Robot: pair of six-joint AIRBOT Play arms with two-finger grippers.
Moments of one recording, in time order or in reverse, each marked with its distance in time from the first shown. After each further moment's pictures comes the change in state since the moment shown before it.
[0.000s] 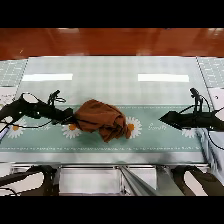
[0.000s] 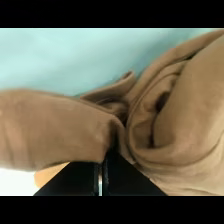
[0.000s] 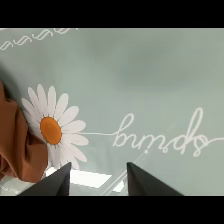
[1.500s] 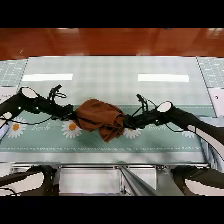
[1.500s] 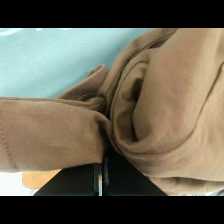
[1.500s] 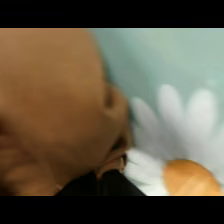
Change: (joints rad) left arm -0.013 0.003 0.080 0.005 -0.065 0.024; right arm 0.594 -0.544 0.148 0.451 -0.262 -0.162
